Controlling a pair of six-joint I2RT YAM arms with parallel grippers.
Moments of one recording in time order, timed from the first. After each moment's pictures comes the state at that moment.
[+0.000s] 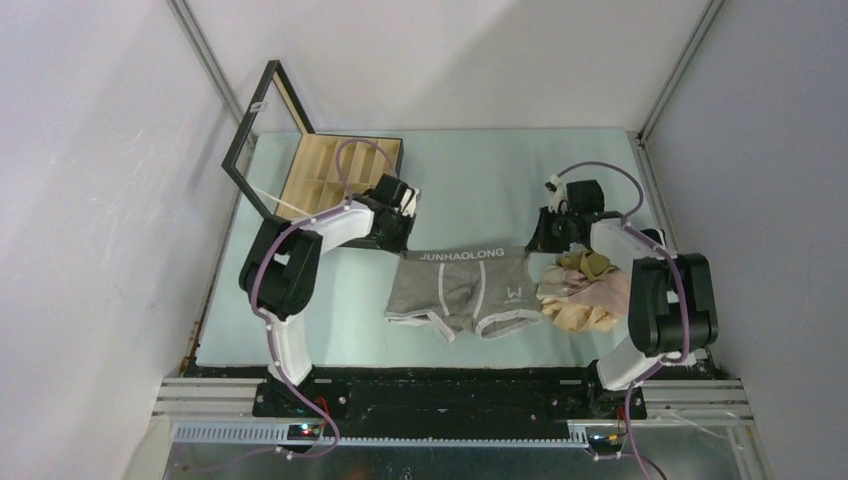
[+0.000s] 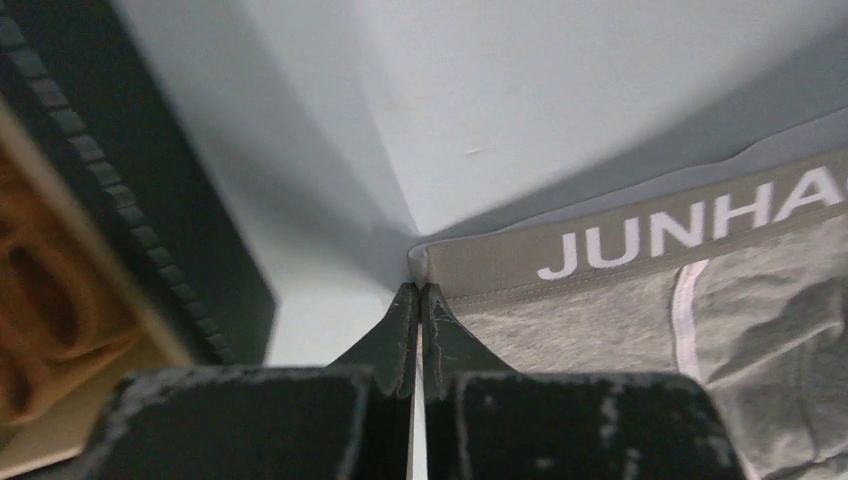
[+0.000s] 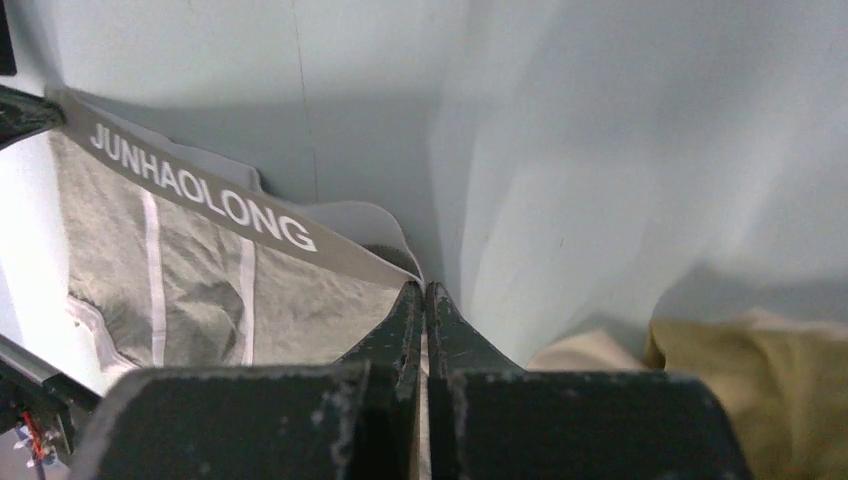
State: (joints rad) left arm -0.47 1.93 1.27 -0.48 0.15 -0.17; right arm 0.10 1.57 0.93 -0.33 -0.39 0.19
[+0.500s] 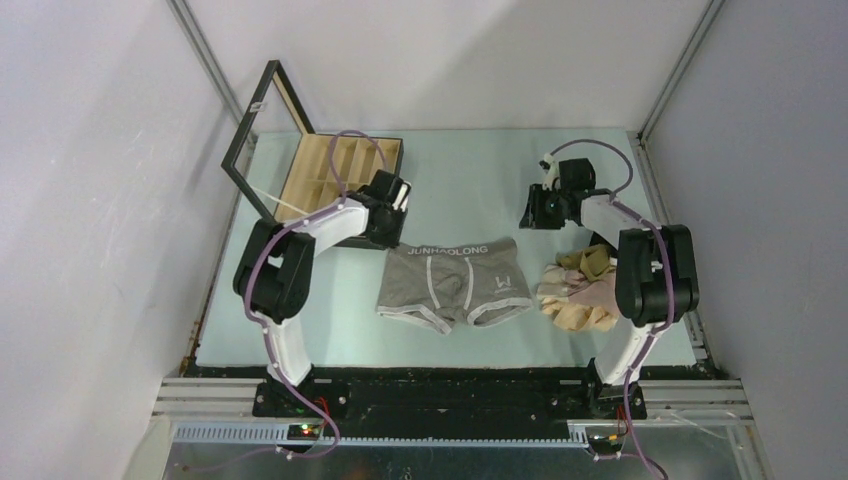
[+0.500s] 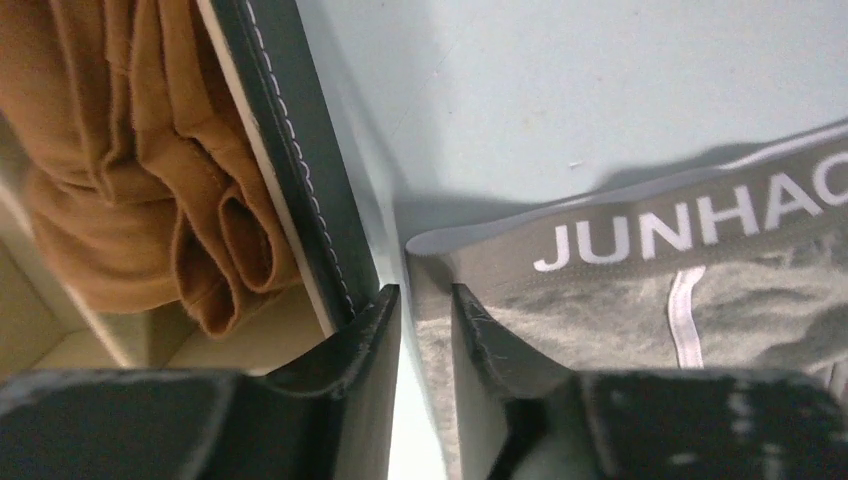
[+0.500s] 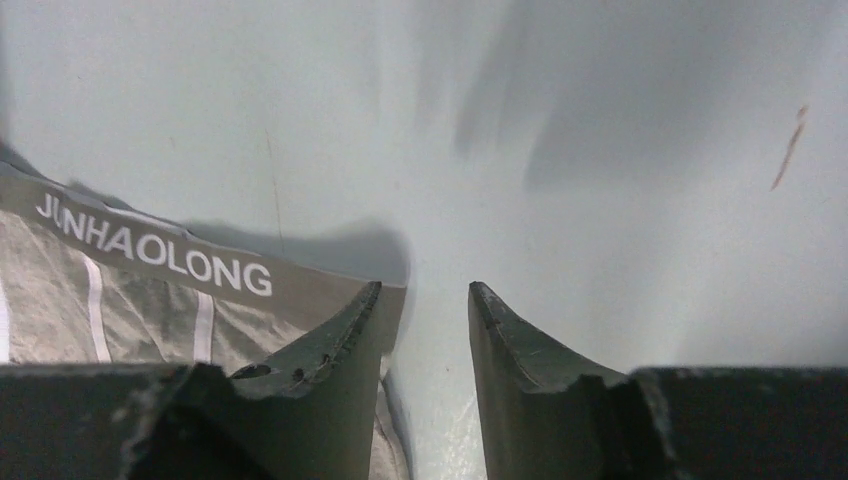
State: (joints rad) left arm -0.44 1.89 1.26 -0.49 -0.03 -0.14; right arm 0.11 1.80 1.16 -0.30 -0.33 0.15
